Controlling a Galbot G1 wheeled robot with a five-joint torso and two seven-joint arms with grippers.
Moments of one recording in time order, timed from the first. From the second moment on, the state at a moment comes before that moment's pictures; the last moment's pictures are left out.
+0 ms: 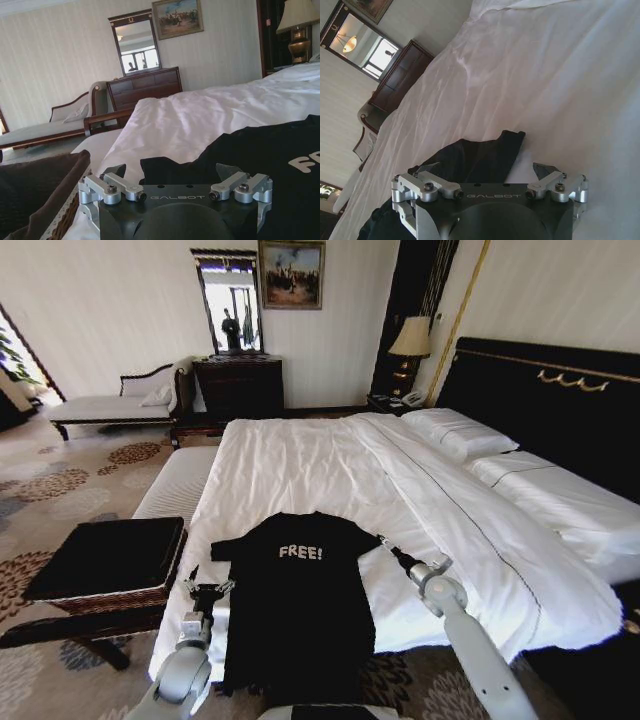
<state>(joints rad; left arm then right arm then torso) 1.55 -1.16 -0.43 -1.93 -0.17 -0.01 -0.34 -1.04 1.18 0.49 1.46 1.26 -0.38 0.06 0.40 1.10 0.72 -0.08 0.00</state>
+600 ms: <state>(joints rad) 1.57 -1.17 -0.42 -1.96 -0.15 0.01 -0.35 -0.94 1.20 0.45 1.32 1.17 -0.29 0.00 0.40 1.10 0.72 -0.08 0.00</state>
